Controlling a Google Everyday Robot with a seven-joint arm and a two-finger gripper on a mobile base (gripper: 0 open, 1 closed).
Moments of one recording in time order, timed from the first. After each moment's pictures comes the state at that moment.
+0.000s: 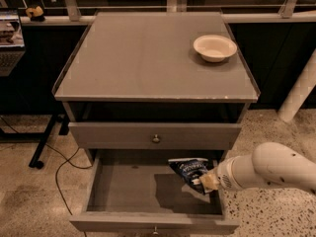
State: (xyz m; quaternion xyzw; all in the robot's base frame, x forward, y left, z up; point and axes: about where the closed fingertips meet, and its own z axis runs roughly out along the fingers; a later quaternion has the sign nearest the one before) arm 0.454 -0.173 0.589 -0.28 0.92 0.18 0.23
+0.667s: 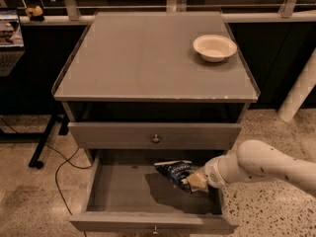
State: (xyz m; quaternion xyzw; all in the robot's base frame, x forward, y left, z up) arm 0.477 -0.142 0.542 -0.31 0.90 0.24 0.22
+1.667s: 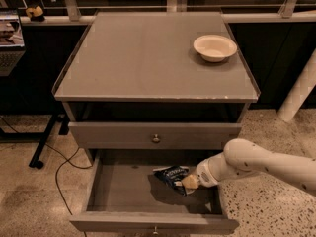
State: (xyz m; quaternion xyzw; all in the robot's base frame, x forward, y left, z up) arm 0.492 -0.124 0.494 -0.32 0.90 0.25 0.17
